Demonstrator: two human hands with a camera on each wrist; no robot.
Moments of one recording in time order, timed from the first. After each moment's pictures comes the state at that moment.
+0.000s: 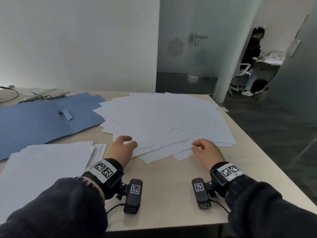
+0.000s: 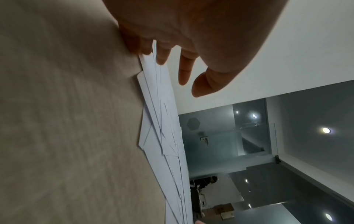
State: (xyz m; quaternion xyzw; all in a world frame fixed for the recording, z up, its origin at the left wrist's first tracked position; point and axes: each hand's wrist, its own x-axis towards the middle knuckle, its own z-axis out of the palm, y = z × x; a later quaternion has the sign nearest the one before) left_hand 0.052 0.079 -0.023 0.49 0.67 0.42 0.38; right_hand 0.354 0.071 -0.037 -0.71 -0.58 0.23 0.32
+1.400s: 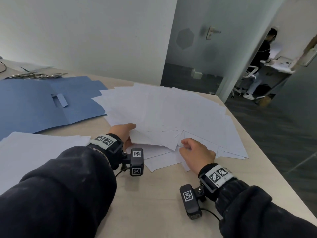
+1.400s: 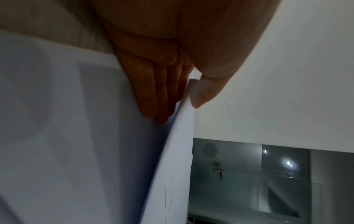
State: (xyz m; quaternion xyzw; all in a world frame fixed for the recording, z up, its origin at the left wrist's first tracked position) left_hand 0.034 0.174 -0.023 0.24 0.59 0.47 0.61; right_hand 0.285 0.116 -0.026 -0.75 -0.62 0.16 0.14
